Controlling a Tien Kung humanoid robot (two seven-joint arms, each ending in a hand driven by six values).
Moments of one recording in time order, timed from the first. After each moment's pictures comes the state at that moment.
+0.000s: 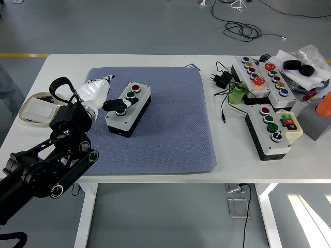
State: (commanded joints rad) left arm -0.67 0.17 -0.85 -1.17 2.00 0.05 0.65; right arm 0.11 -0.15 1.01 0.18 -0.57 -0.33 -0.23
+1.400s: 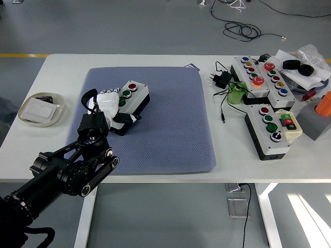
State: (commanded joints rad) left arm -0.74 0.01 -0.82 -0.84 2.23 0.10 0.65; right arm 0.11 -0.15 1.00 0.18 -0.58 -0.33 -0.23
